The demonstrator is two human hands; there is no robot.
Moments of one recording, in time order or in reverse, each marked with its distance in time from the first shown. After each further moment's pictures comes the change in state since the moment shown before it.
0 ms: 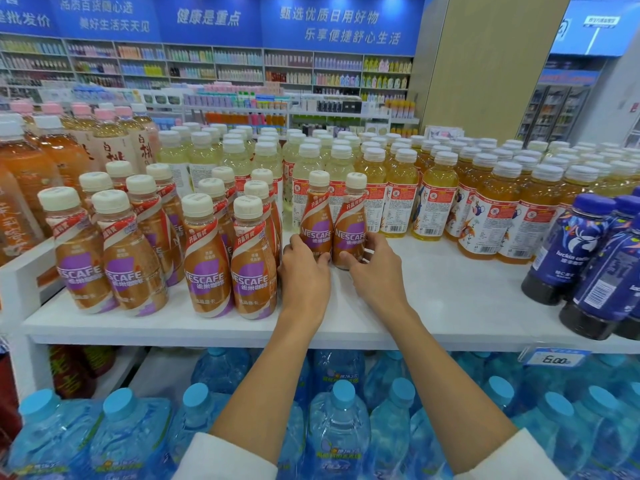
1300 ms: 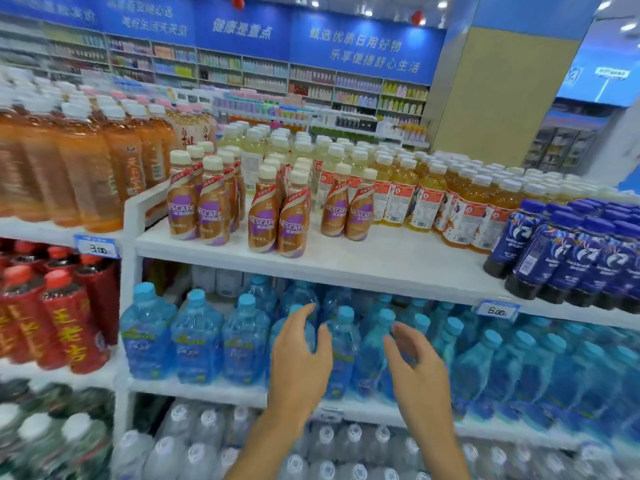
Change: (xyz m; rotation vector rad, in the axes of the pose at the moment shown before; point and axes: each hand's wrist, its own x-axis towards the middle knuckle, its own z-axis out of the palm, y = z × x) left_hand -0.243 -0.056 -0.105 -0.295 -0.072 -0.037; right_hand -0.271 -0.001 -0.085 0.025 0.053 0.123
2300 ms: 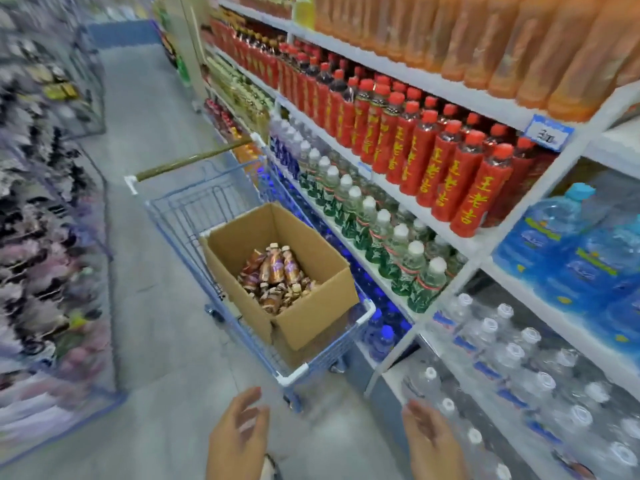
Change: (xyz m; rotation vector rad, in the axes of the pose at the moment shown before) left_hand -0.426 -0.171 -0.343 0.044 0.990 -0.839; right_hand -0.366 0.061 0.201 -0.024 -0.961 0.324
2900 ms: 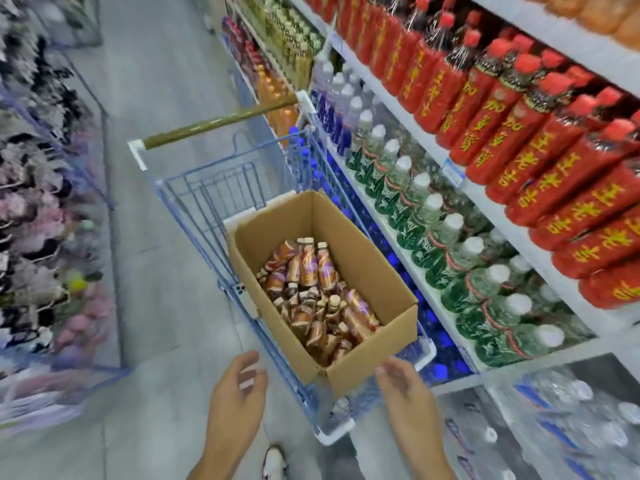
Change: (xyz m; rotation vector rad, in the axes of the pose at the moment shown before) left_hand 0.247 0.024 -0.039 0.103 -0.046 -0.143; right_hand 0.126 -0.097 0.229 -0.283 -0.246 0.042
